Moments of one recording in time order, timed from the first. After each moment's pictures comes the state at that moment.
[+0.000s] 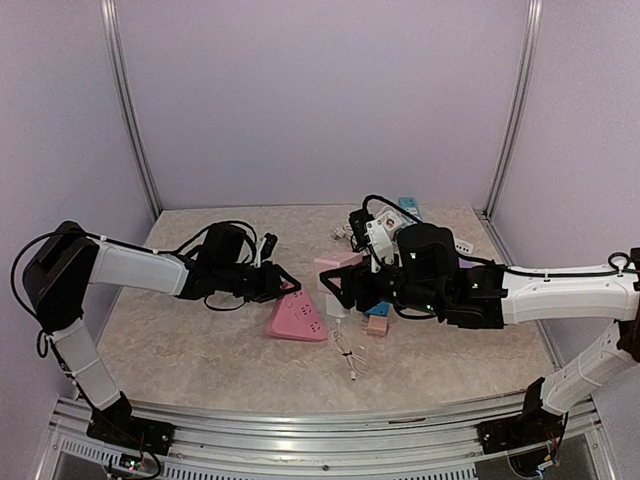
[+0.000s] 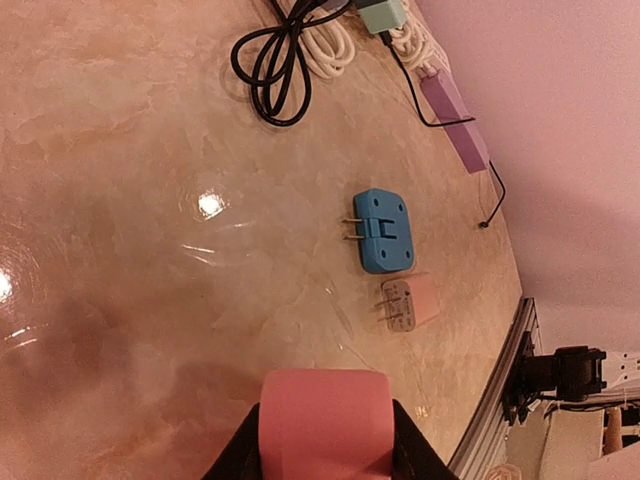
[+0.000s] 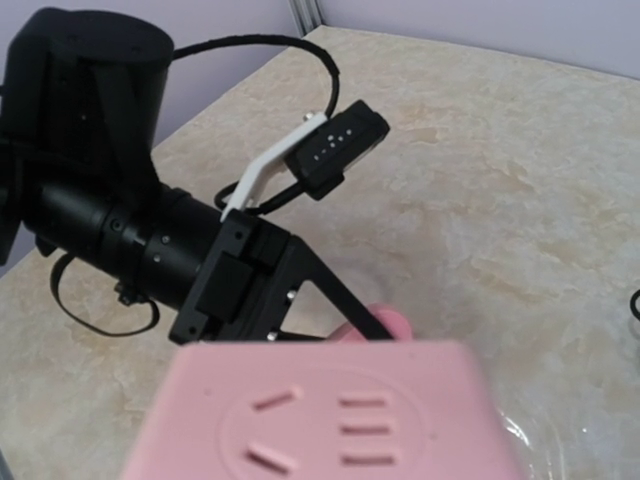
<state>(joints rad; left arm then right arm) -0.62 1.74 0.92 0.20 0.46 -0.65 1.08 1.39 0.94 0.14 0.18 0.34</state>
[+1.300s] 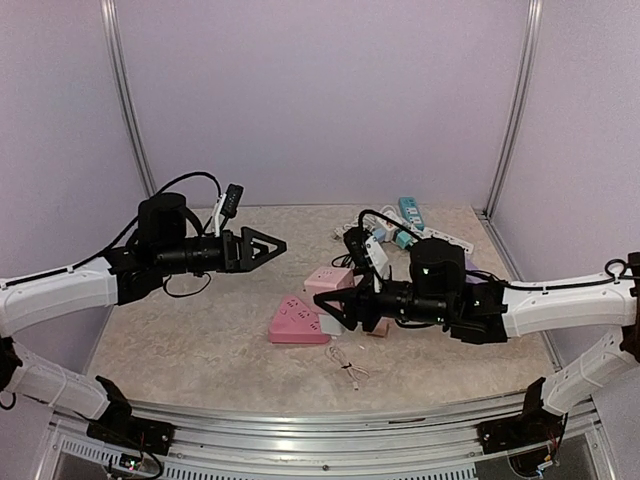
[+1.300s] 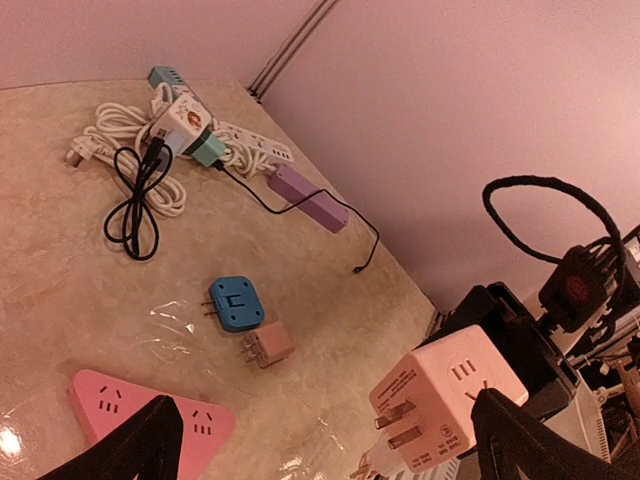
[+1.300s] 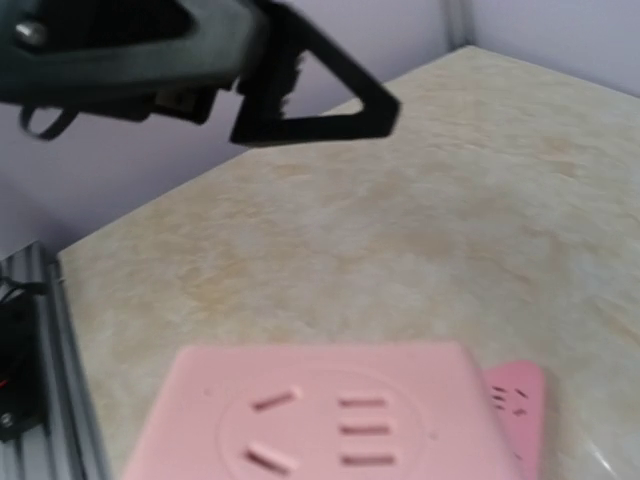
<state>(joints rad) -0.64 1.25 0.84 0.15 0.45 -0.56 1.08 1.36 0.80 0.34 -0.03 0.21</state>
